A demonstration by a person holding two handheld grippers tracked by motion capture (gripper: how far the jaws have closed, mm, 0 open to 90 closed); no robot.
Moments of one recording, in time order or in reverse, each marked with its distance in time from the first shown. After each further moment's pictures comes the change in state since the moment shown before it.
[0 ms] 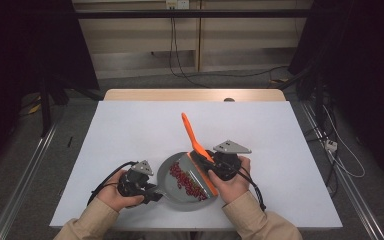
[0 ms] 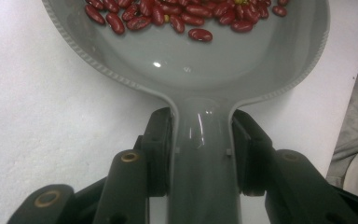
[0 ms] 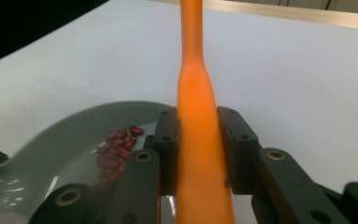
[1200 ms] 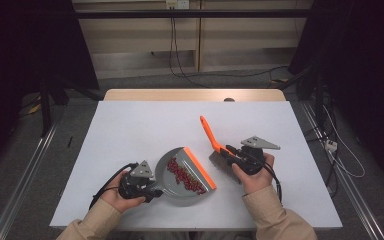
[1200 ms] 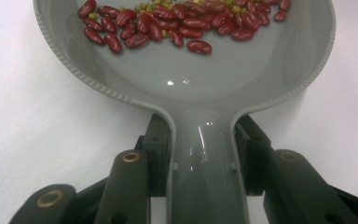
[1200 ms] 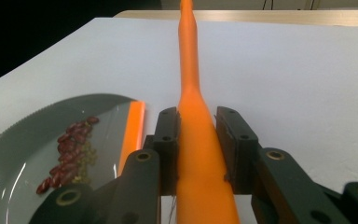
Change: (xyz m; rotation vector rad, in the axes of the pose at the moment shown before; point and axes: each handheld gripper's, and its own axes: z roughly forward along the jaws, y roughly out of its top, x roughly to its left) left arm 0.000 -0.008 0.005 -0.108 0.100 0.071; right arm -0.061 -0.007 -0.022 -0.045 0.008 0.092
